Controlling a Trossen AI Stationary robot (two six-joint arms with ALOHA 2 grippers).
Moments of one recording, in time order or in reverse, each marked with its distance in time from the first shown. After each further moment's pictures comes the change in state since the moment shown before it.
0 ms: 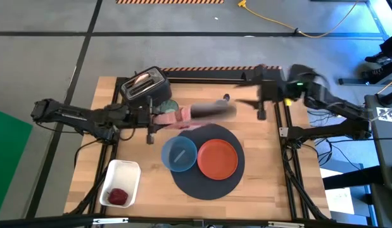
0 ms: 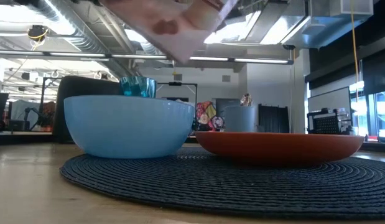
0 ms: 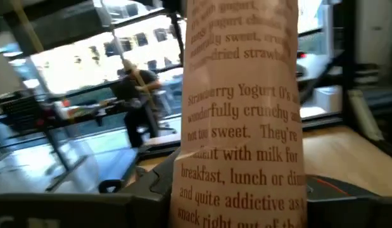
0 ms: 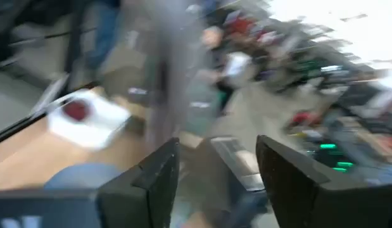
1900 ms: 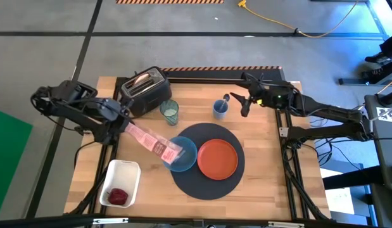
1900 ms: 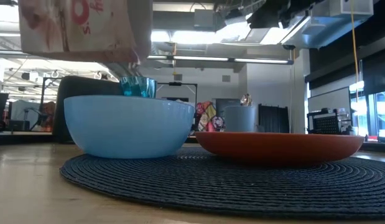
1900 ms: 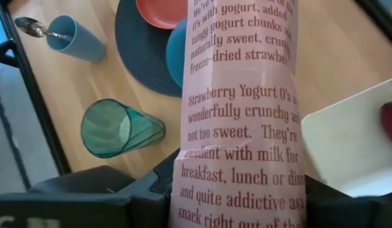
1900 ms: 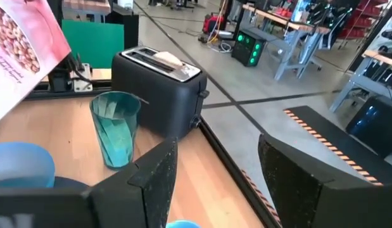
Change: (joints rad) left arm -0.174 0.287 1.051 -1.836 0.056 0.076; right arm -0.002 -0.027 -0.353 0.137 0.483 0.297
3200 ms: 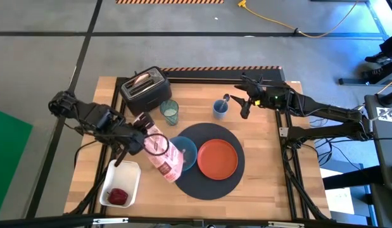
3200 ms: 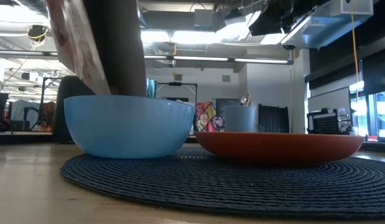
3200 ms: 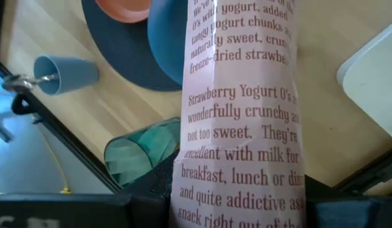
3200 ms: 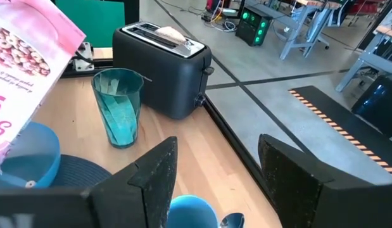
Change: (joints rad) left arm -0.183 0.243 0.000 0.001 -0.188 0.207; right arm 0.000 0.004 0.000 -0.083 -0.001 0.038
